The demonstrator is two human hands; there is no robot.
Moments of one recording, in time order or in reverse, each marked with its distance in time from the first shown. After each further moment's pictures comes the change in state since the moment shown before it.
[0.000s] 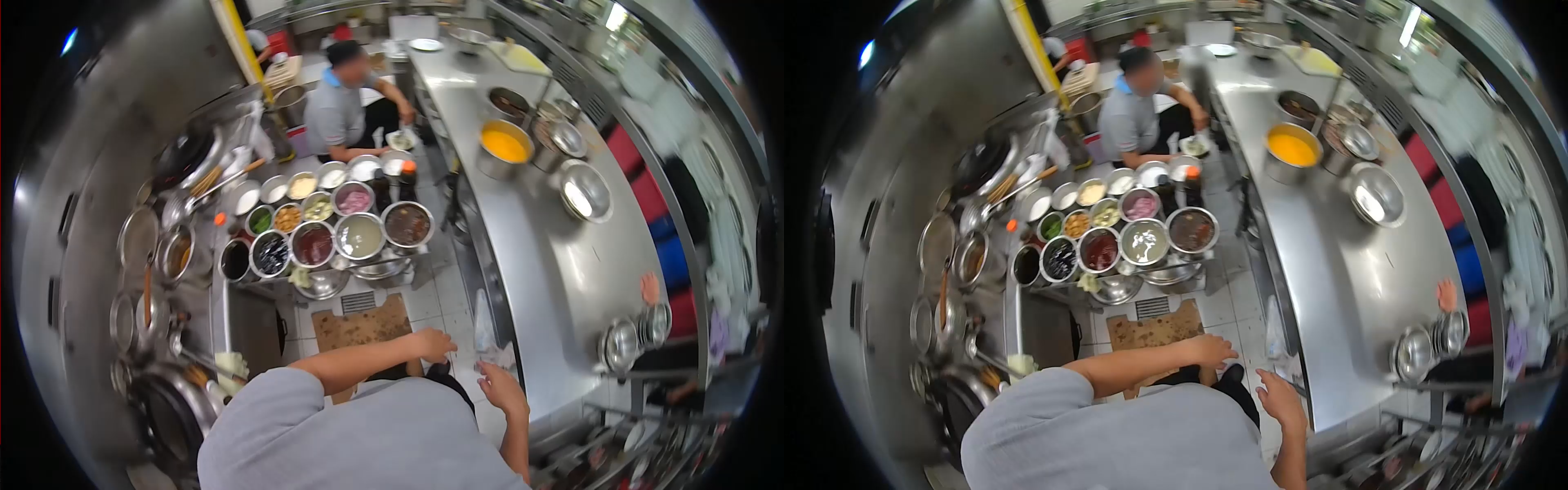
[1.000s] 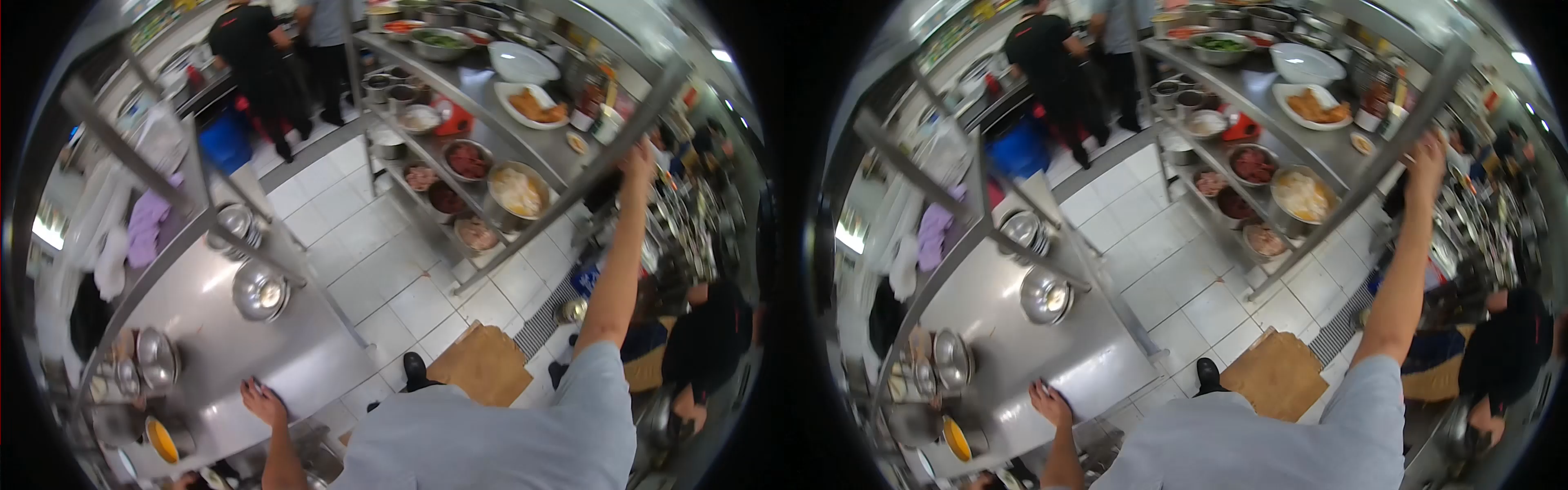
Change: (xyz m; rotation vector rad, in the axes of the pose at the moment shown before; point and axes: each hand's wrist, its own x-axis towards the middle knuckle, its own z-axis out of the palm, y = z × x) left_hand 0.316 0.106 -0.046 0.270 0.820 0.294; right_hand -0.771 0.139 0.016 -0.046 2.723 0.891
